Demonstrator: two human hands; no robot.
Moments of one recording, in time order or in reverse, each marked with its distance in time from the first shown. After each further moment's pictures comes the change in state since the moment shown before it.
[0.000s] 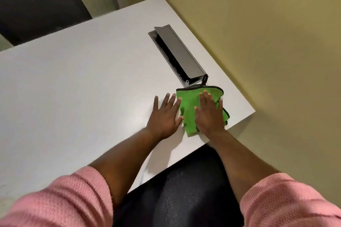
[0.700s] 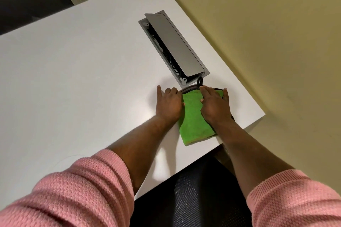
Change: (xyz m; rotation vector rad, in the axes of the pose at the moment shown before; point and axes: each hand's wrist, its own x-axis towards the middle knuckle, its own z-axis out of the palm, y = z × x) left_hand 0.112 0.011 0.038 -0.040 0.019 -0.148; right_hand 0.075 0.054 0.028 0.043 -0.072 -0.005
